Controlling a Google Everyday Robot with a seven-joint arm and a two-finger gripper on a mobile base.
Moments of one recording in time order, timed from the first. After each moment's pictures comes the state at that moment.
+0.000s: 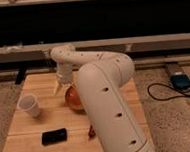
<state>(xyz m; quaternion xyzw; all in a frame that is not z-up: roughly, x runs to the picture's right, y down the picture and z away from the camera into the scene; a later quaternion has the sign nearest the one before) -0.181 0.061 0.880 -0.42 0.18 0.51 0.73</state>
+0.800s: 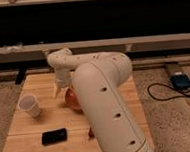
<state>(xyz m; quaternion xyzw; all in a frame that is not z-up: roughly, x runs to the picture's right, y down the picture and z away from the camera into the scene) -0.187 0.082 0.888 -0.38 0.19 0.52 0.74</state>
